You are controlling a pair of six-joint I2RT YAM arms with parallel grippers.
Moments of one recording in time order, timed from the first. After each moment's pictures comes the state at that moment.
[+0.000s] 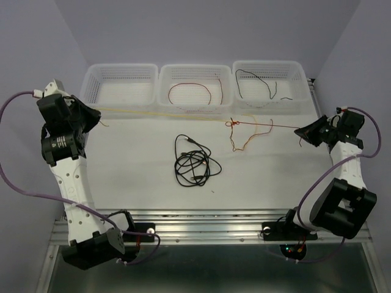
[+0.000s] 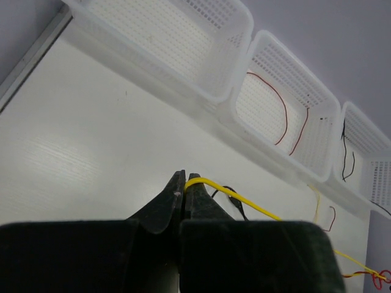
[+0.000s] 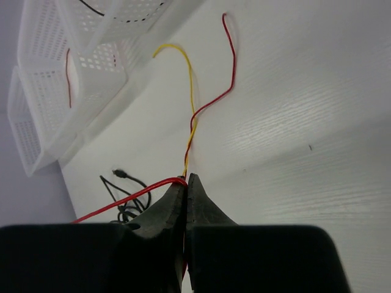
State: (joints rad) left arm 0.34 1.09 1.45 -0.79 0.21 -0.49; right arm -0.50 1.30 0.97 -0.42 -0.61 0.54
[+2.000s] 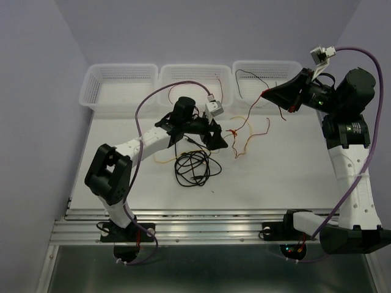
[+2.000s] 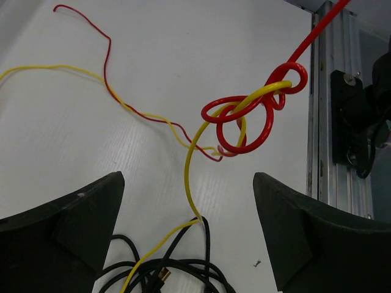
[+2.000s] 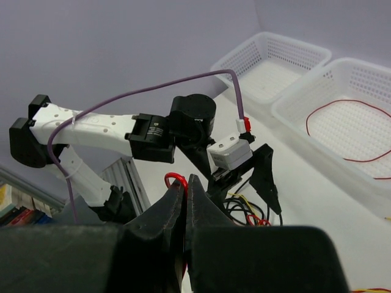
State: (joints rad) left arm -0.62 1.69 1.19 0.03 0.79 0.04; right arm -0.01 1.14 1.48 -0.21 -1.10 0.50
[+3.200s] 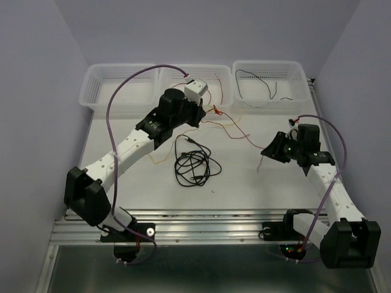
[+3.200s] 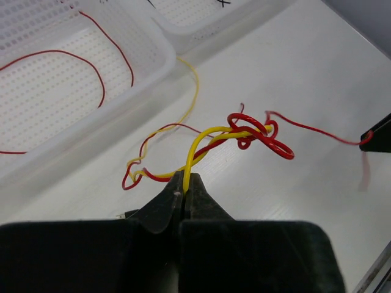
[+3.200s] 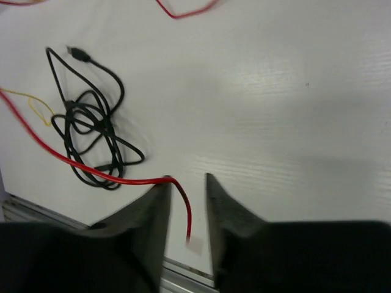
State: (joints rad) left arm -0.64 1.48 1.28 -0.16 0.14 -0.08; right arm -0.01 1.01 0.77 -0.48 -0.43 0.42
